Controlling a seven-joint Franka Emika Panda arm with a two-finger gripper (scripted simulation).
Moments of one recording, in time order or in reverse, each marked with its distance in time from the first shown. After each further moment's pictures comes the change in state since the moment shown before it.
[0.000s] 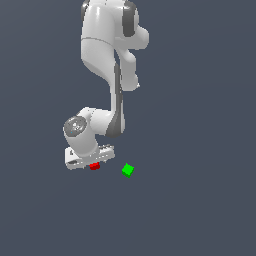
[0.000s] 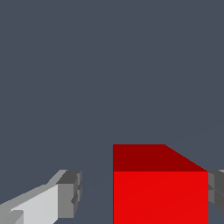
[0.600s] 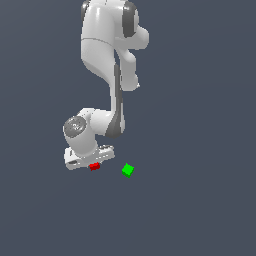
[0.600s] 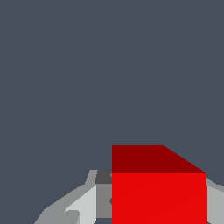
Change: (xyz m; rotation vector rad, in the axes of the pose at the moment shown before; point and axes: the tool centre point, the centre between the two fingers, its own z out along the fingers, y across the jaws) arm 0.001 0.001 0.000 -0.001 0.001 0.000
